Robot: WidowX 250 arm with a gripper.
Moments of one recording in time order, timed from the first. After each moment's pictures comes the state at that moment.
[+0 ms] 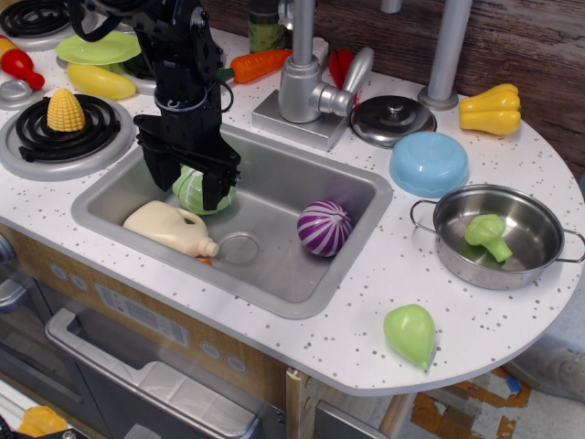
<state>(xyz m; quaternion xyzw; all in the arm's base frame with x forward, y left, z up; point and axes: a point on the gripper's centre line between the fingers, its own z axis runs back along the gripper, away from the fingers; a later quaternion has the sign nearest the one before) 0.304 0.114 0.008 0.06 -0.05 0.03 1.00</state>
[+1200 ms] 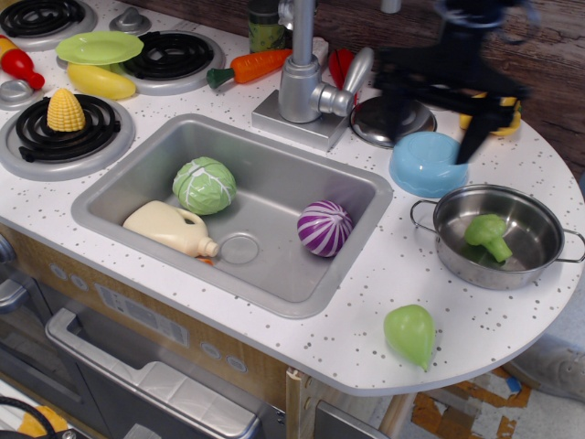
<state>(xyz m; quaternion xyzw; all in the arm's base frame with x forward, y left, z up) 0.367 -0.086 0.096 0.04 -0.05 0.09 0.99</state>
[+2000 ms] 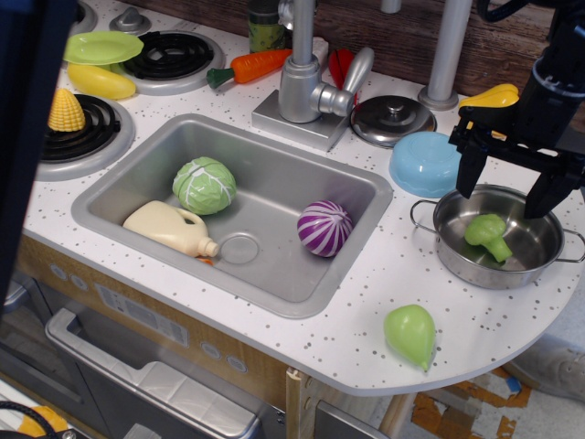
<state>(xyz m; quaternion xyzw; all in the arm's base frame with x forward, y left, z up) 0.374 -0.135 0.059 0.05 -0.04 0.08 0.99</state>
